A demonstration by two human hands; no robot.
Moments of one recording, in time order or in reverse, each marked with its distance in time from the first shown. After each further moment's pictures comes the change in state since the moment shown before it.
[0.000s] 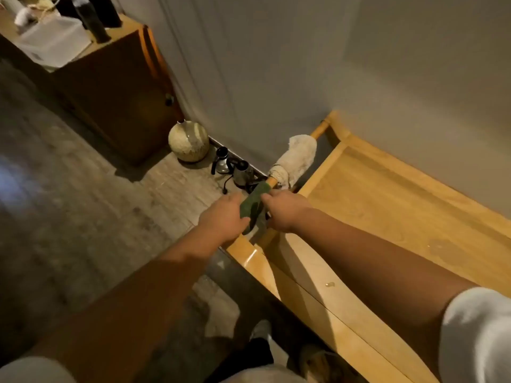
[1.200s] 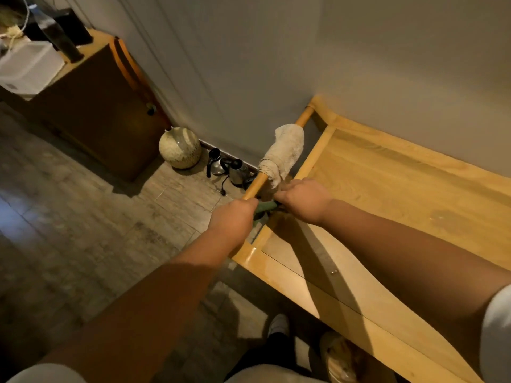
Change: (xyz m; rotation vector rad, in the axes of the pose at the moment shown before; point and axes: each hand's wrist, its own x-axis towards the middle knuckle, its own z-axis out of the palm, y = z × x) left_hand 0.000 0.037 0.005 0.263 0.091 0.259; right_hand -0.038 0.051 0.002 -0.141 0.159 -0.132
